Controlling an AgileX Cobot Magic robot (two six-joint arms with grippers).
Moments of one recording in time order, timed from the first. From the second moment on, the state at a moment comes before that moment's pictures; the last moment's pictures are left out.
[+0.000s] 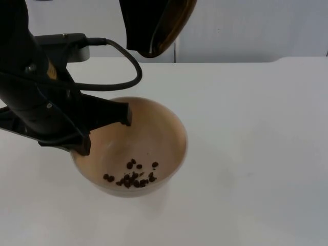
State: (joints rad) right arm 1.21 1.97 -1.77 -1.14 1.22 0.08; left arm -0.52 1.60 -0.83 0.13 0.53 -0.60
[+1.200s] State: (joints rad) right arm 0.88 1.90 -1.77 -0.38 1.15 -0.01; left arm -0.52 1.60 -0.83 0.14 0.55 -0.60
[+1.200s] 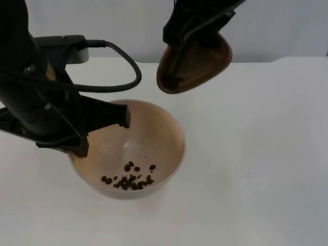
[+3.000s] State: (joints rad) right arm 0.43 1.94 -1.32 0.13 0.67 -0.09; left arm -0.23 1.88 -0.99 -0.24 0.41 -0.03
